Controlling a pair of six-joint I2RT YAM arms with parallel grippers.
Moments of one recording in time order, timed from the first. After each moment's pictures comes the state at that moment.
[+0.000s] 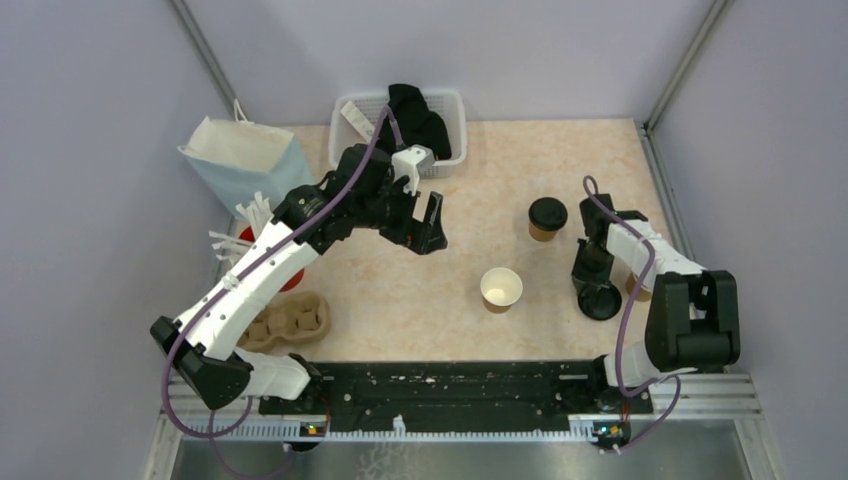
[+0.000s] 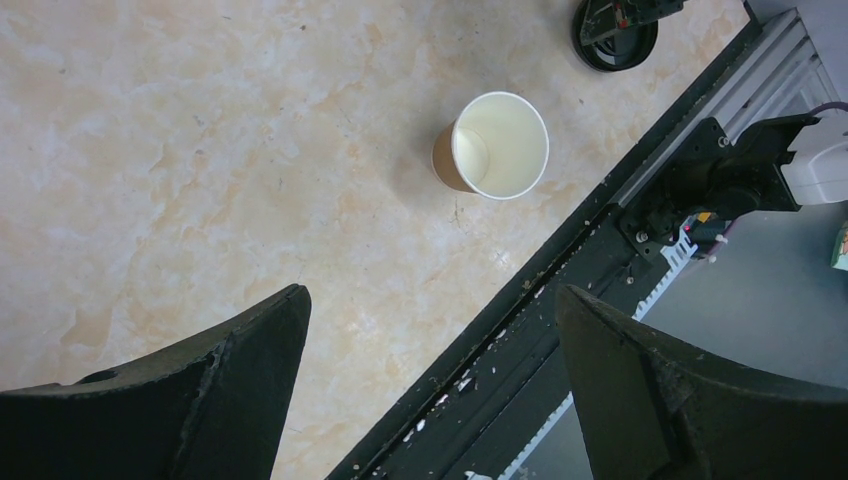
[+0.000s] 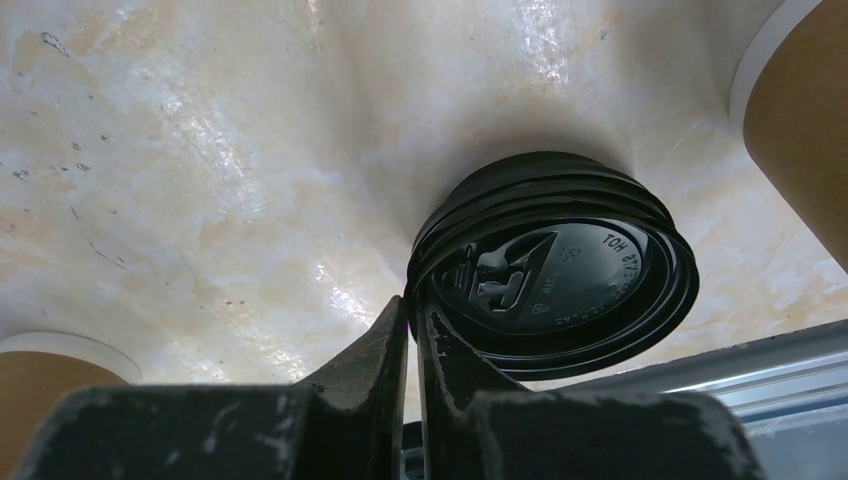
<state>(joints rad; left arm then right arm) -0.69 1.33 1.52 -0.88 0.27 -0.23 0.06 1.46 0.90 -0.89 0.11 0.43</state>
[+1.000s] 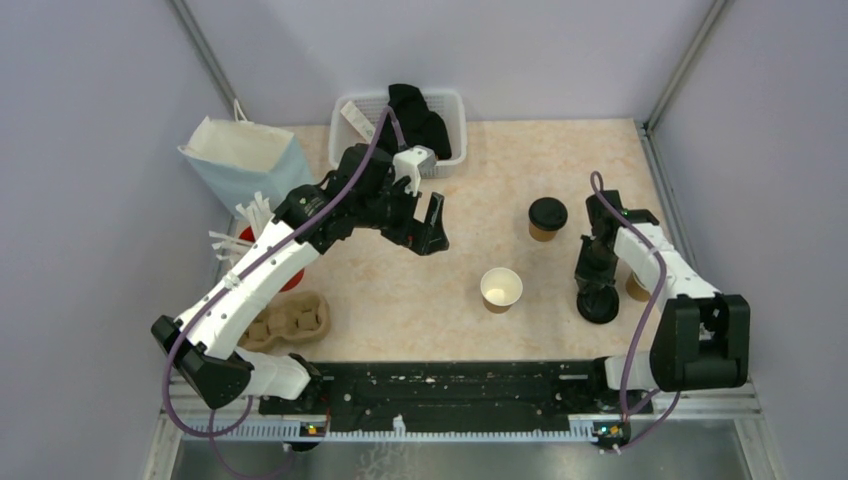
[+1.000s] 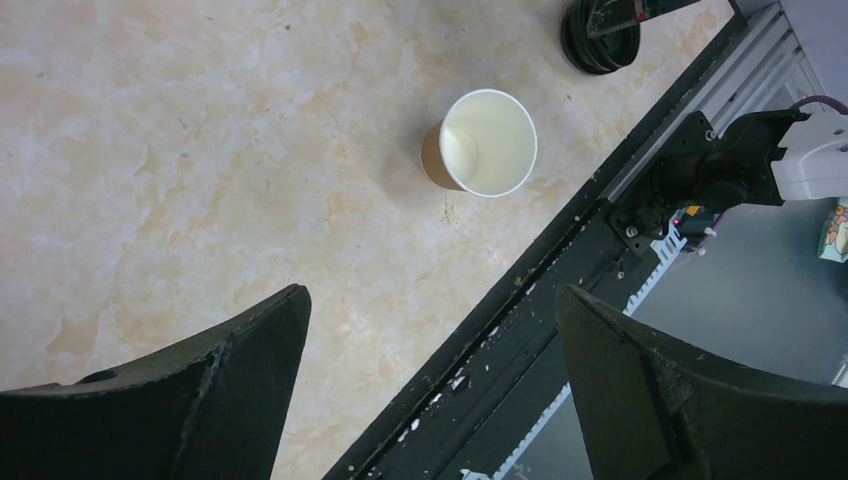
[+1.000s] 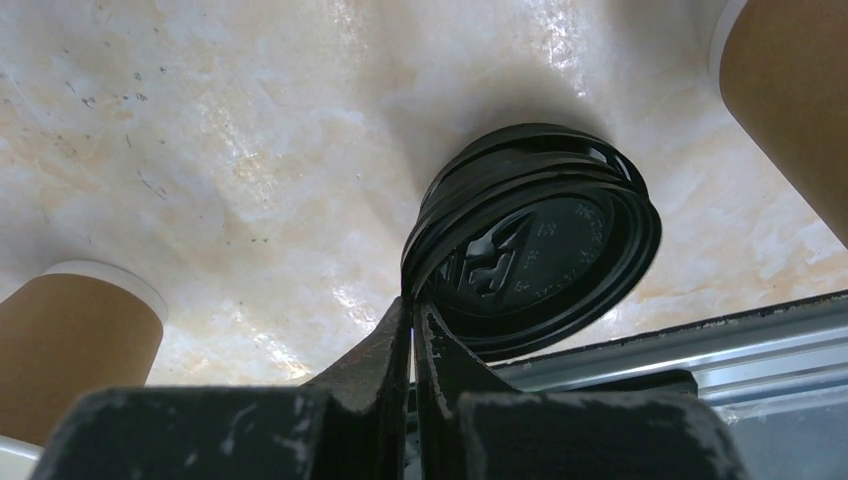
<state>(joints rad) -0.69 1.33 1.52 -0.88 0.30 -0.23 0.06 1.35 0.93 -0.98 0.08 0.41</state>
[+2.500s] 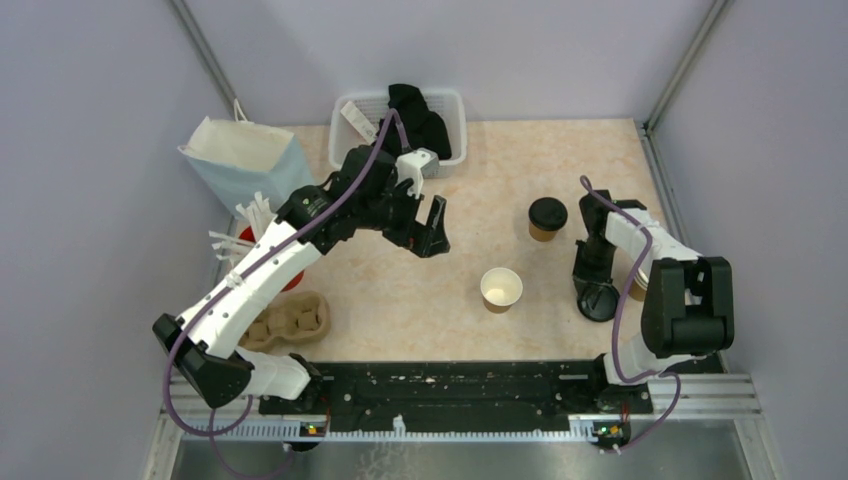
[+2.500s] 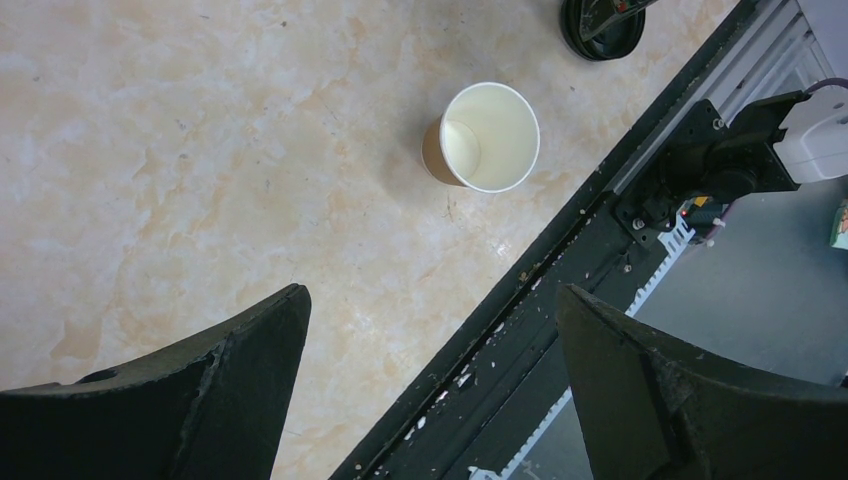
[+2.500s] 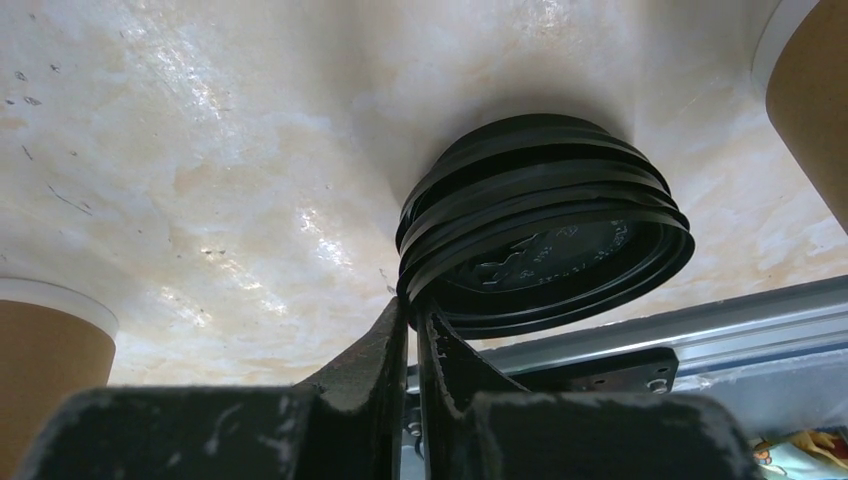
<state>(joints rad) -0.70 1.34 1.52 -0.88 0.30 -0.21 0.05 1.54 0.98 -1.03 0.06 0.37</state>
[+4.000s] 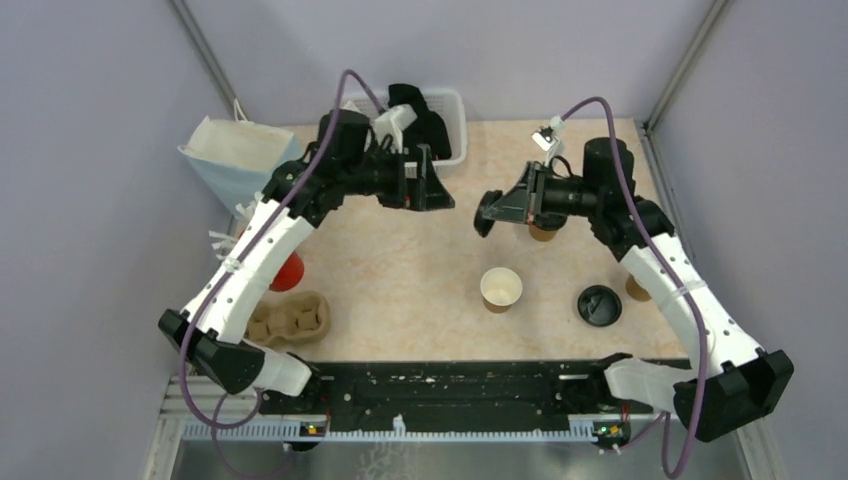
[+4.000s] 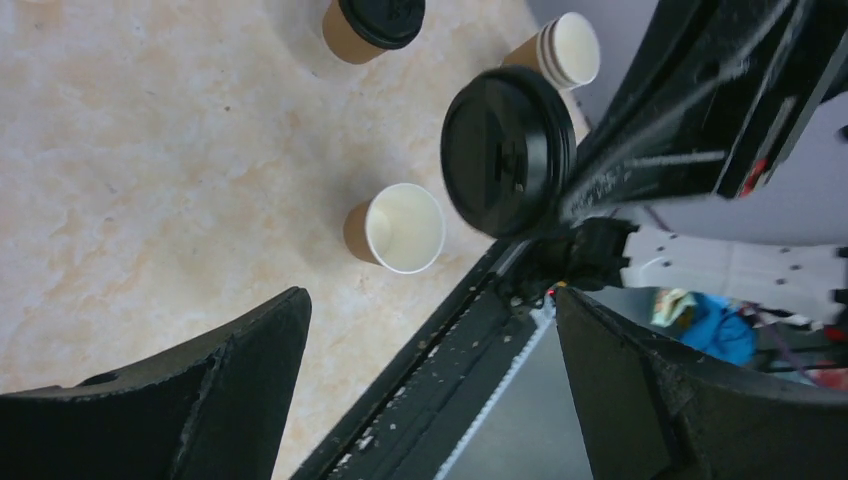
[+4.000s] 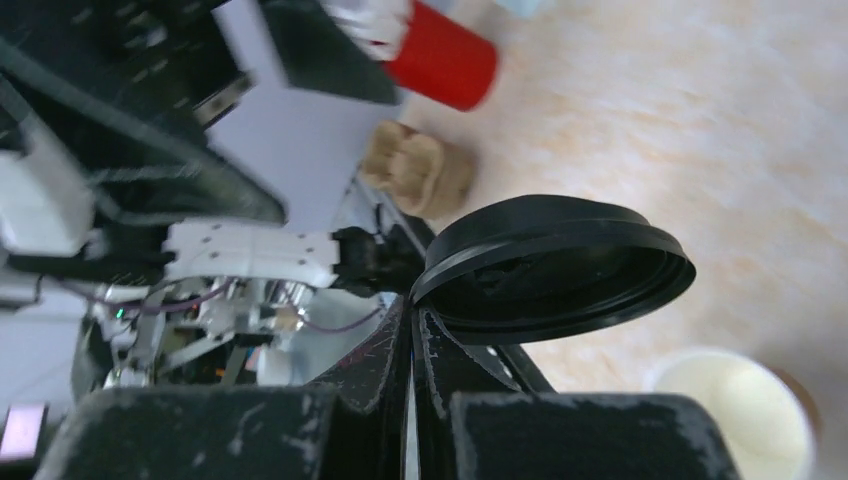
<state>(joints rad) -0.59 1.43 1.67 -0.83 0.46 -0.38 0.32 1.16 1.21 -0.54 -0.77 0.59</state>
